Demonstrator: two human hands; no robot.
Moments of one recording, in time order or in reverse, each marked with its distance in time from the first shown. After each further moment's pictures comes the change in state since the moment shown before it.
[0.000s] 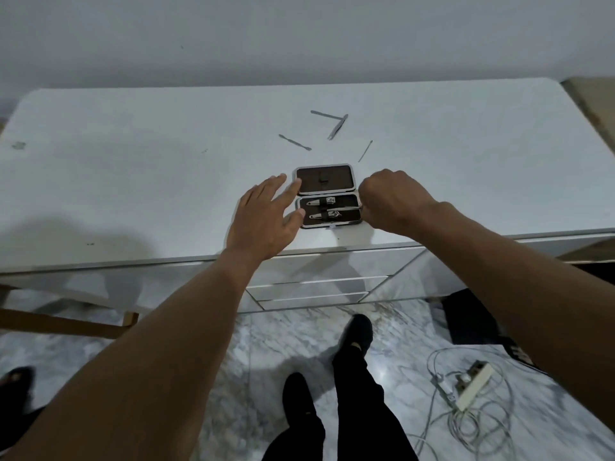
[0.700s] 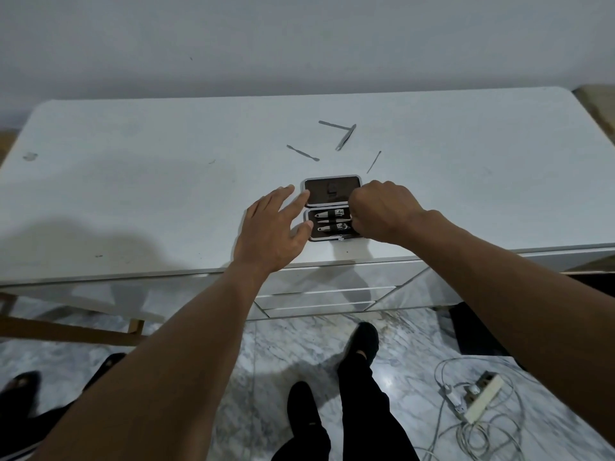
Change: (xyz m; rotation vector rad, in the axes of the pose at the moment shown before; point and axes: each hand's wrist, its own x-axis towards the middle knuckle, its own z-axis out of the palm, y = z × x) left_hand 0.001 -0.001 0.000 -0.034 0.007 -0.026; right_hand 0.010 -0.024 -0.016 0.032 -0.038 0.024
